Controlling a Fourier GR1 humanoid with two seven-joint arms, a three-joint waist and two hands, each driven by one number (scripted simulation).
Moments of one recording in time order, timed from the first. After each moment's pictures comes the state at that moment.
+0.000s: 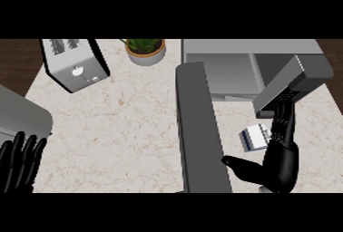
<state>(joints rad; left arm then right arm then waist) 0.43 0.04 0.04 -2.14 0.12 -0.18 -0.17 0.08 -0.01 0.22 -1.73 0.13 -0.59 -0.27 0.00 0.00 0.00</state>
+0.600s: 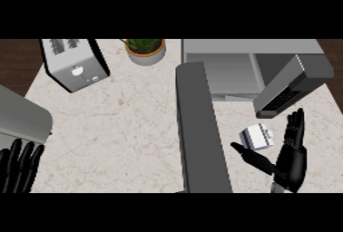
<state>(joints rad) 0.48 0.02 0.05 -2.16 0.12 -0.22 -0.19 0.07 -0.04 0.03 -1.47 0.02 -0.53 -0.49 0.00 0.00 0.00</state>
